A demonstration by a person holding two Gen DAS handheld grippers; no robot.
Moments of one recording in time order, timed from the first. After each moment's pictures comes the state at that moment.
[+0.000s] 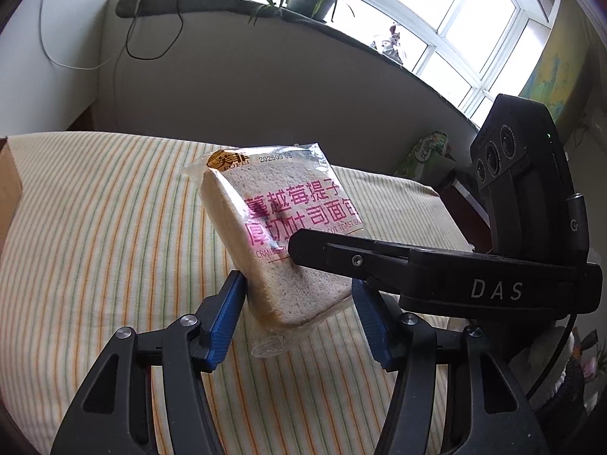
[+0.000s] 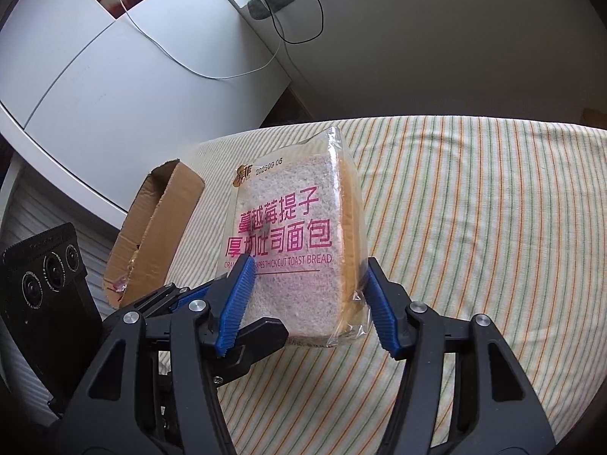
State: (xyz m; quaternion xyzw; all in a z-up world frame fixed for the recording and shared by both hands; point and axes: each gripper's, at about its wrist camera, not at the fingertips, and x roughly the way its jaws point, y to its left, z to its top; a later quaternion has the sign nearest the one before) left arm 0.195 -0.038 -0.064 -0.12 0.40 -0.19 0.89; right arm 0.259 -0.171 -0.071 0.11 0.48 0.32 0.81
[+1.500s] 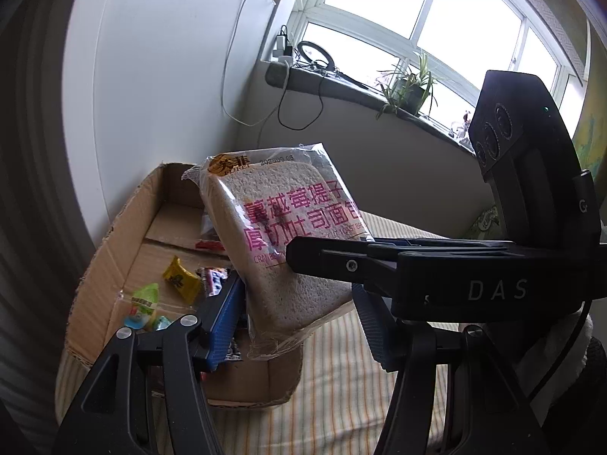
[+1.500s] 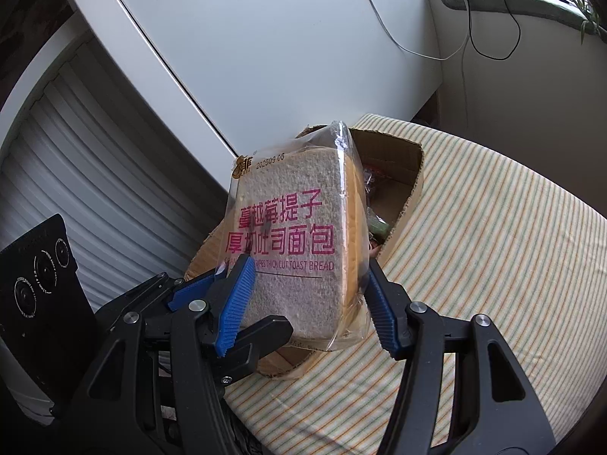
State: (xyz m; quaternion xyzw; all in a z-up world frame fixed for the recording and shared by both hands) left arm 0.091 0.180 -0.016 -0.15 0.32 -0.04 0.94; right arm 0.196 0.101 -0.018 -0.01 0.46 0.45 0.77
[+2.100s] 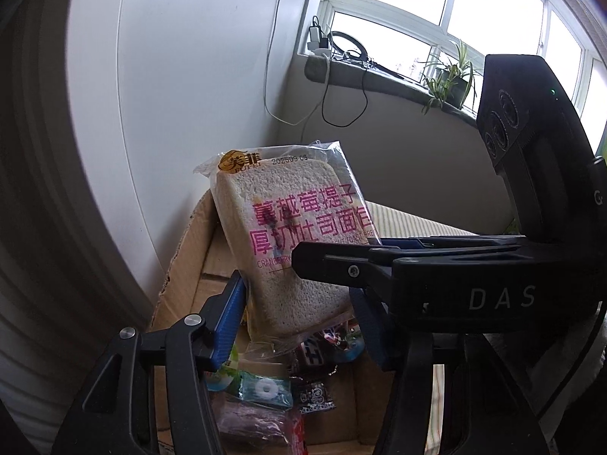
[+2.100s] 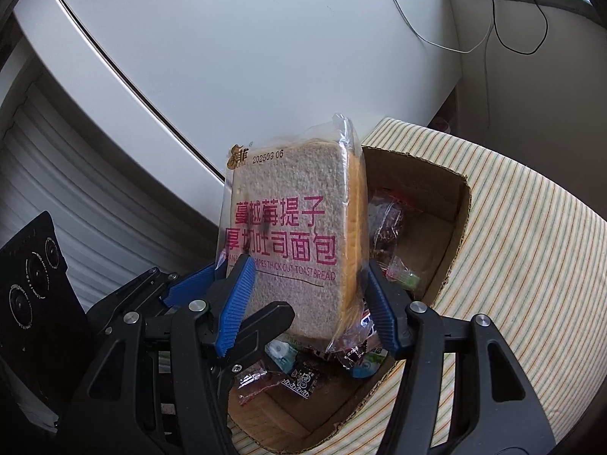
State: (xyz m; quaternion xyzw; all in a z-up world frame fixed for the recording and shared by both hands) left arm 0.132 0.221 -0.020 -0.10 0.34 0.02 0.93; right arm 0.238 0.147 -0.037 0.00 0.48 0.45 0.75
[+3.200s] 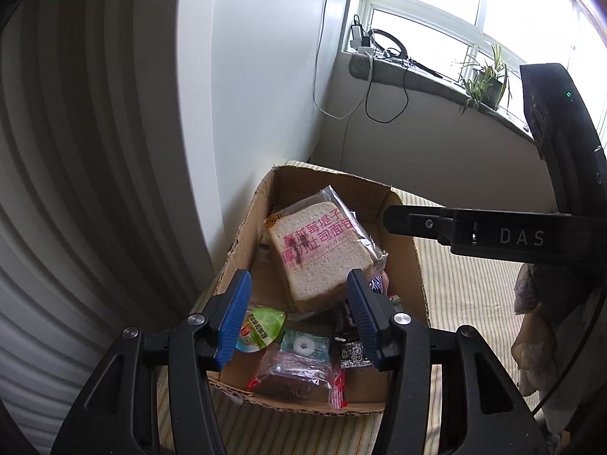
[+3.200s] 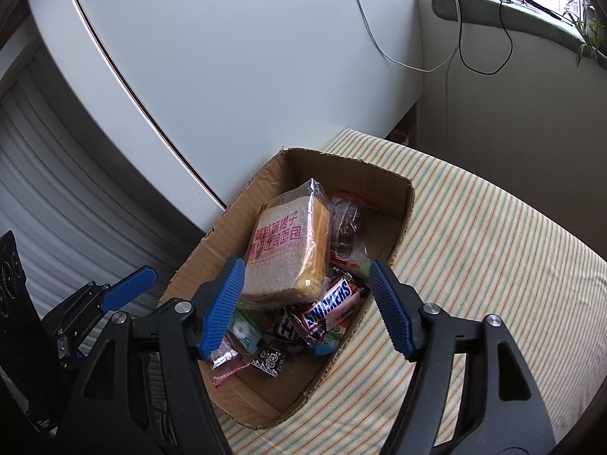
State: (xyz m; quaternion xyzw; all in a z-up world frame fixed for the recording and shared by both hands) left arm 0.092 0.237 -0.011 -0.11 0.36 0.09 0.92; right arm 0.215 0.118 -0.011 -0.05 0.45 0.39 0.80
